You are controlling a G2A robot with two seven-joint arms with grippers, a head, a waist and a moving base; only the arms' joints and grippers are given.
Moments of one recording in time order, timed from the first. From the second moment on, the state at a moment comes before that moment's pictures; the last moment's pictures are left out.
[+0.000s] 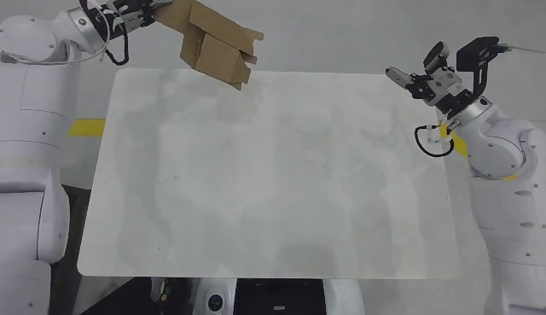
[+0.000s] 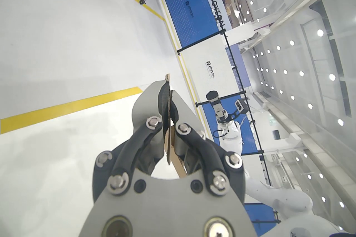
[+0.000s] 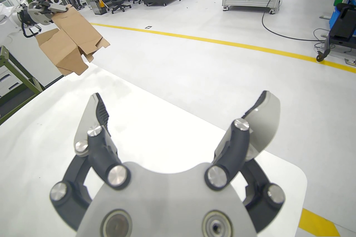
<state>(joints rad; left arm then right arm) 0.21 -1.07 -1.14 -0.64 -0.29 -0.40 -1.07 -0.98 -1.07 1.54 -1.54 -0.74 -0.58 0.34</state>
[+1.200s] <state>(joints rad) 0.50 -1.06 -1.10 -1.10 -0.34 -0.43 -1.17 -0.74 -1.10 1.20 -1.30 -0.07 -0.70 0.82</state>
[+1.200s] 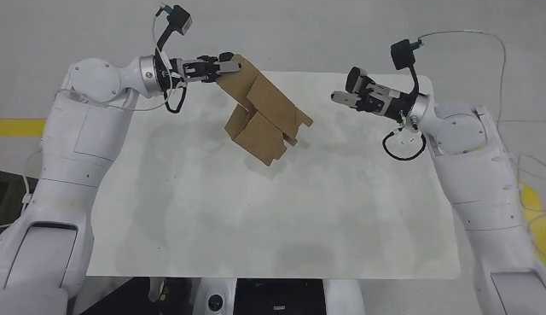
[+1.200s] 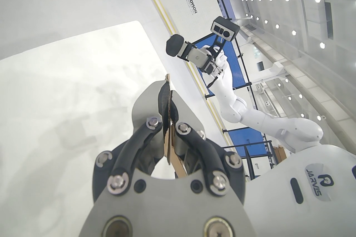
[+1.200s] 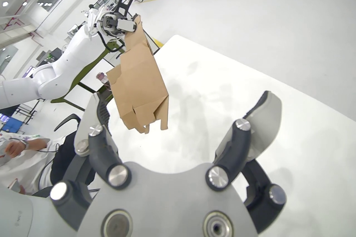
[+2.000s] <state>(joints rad) 0.56 -1.05 -1.10 -1.19 -0.41 -0.51 -1.29 -0.66 -1.14 1.03 -1.21 0.14 -0.72 0.95</state>
